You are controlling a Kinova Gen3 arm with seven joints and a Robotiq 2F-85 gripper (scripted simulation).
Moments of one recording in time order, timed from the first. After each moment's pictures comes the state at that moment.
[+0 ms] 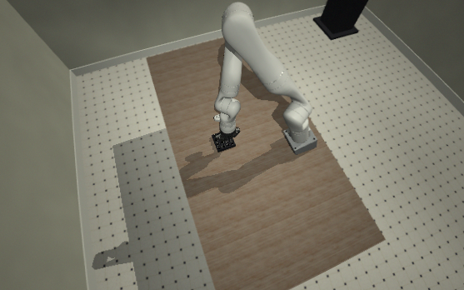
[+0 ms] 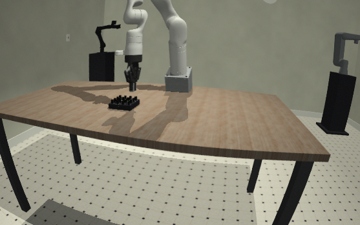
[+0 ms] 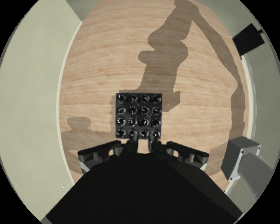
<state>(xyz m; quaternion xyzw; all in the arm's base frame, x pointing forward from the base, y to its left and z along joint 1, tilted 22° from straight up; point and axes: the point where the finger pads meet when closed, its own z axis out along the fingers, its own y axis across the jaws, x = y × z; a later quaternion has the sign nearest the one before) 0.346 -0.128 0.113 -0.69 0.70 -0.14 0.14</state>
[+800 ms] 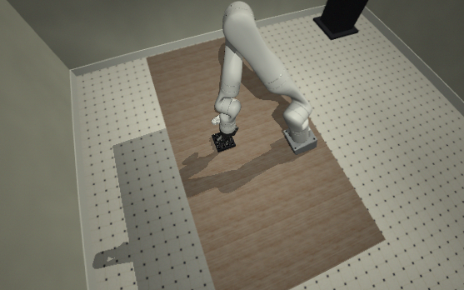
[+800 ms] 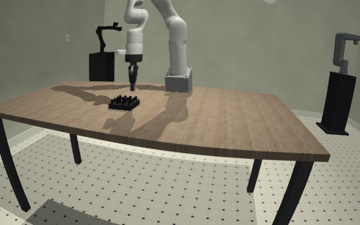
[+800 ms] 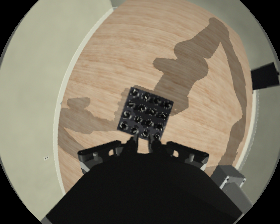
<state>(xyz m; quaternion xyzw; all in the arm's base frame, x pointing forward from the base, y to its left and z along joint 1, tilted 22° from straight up) 0.348 -0.127 0.116 -0.79 0.58 -0.16 0.11</state>
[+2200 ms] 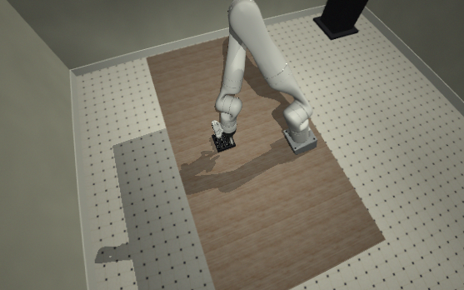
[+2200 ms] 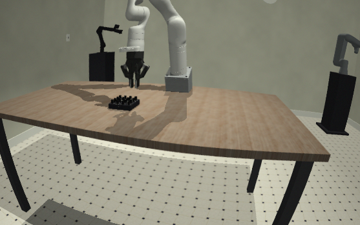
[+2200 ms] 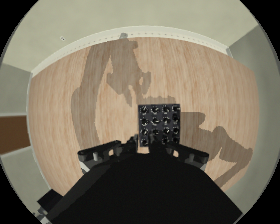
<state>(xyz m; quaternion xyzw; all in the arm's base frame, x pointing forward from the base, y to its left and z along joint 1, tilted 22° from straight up) 0.341 -0.122 0.127 -0.98 0.04 -0.20 0.00</state>
